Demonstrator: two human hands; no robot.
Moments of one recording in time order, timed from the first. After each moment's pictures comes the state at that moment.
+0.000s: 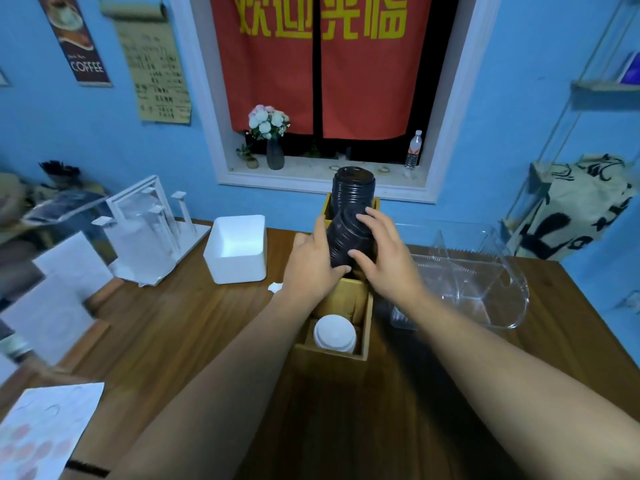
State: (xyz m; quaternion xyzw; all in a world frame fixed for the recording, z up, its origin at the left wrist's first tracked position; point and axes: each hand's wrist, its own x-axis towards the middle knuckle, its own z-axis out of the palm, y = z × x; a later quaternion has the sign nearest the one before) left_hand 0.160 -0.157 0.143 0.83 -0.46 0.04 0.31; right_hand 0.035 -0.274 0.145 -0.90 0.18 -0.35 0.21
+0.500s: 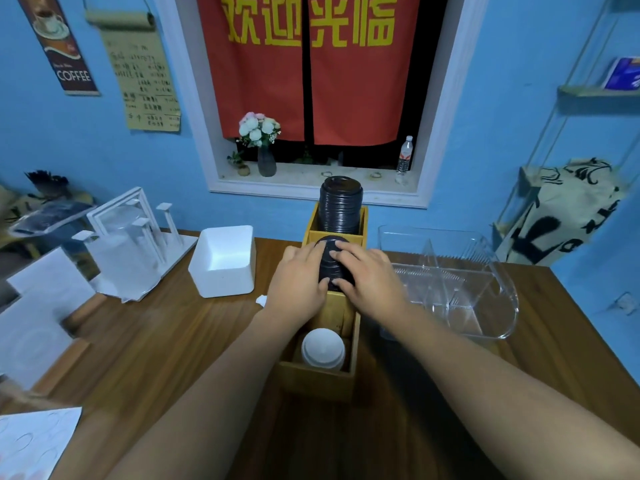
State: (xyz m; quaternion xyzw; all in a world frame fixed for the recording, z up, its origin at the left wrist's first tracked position) left_hand 0.162 -0.153 0.140 0.81 -0.53 0.10 0.25; right_hand 0.044 -0.283 0.127 -0.95 0.17 -0.24 0.05
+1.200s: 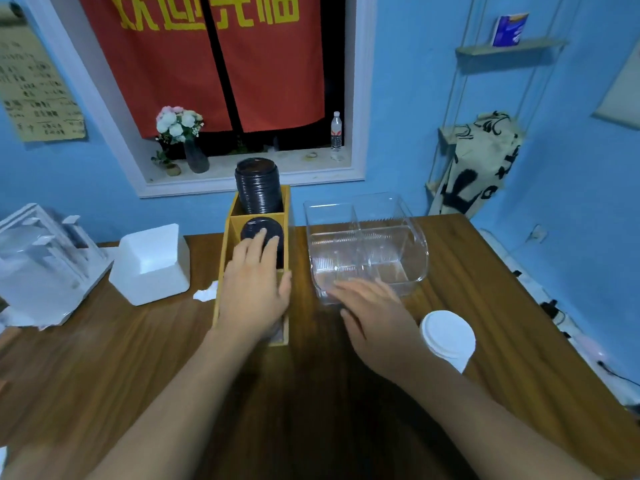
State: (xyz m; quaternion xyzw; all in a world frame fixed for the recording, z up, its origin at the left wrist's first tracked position) left_hand 0.088 -0.144 0.145 0.81 -0.53 0.16 0.19; right_hand -0.132 -0.217 0.117 -0.92 0.27 -0.23 0.15
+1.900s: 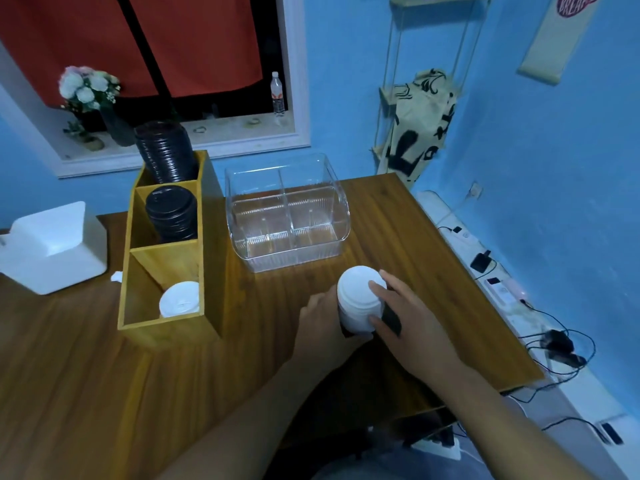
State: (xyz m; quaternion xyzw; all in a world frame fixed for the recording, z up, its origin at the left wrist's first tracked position) left_hand -0.128 -0.186 0.010 0.74 -0.59 -0.16 0.28; right_hand -0.311 -0.237 0.044 -0.86 0.41 -0.23 0.19
